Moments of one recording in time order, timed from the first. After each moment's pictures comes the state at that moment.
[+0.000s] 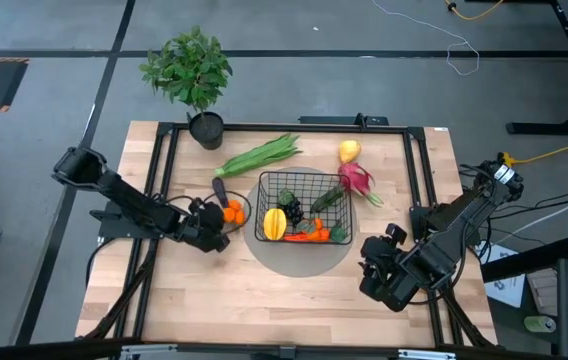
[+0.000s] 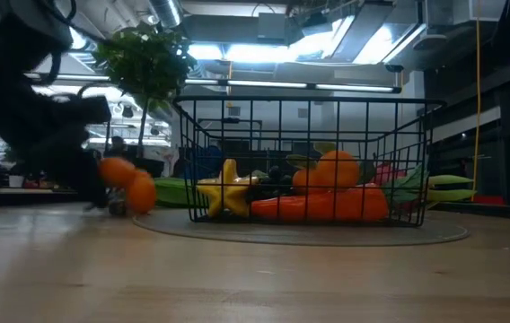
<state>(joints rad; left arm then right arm) -0.41 1.30 0.32 -0.01 -0.70 -0.88 0.78 1.49 1.30 -1.21 0.50 1.23</state>
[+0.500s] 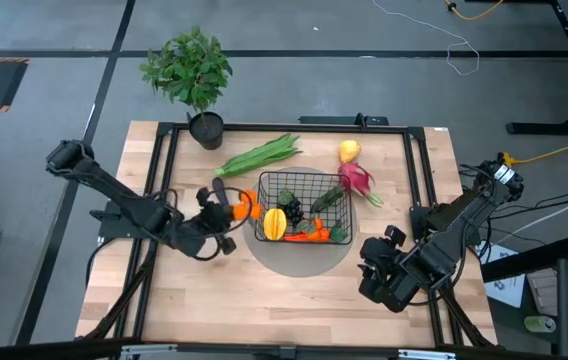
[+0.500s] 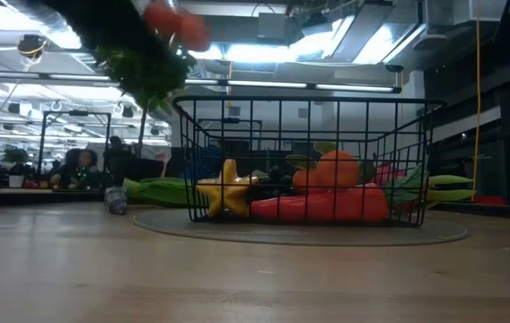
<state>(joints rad) -0.52 1.14 0.69 -0.08 -1.03 -0.37 0.78 1.49 1.30 -1.18 0.49 1.23</state>
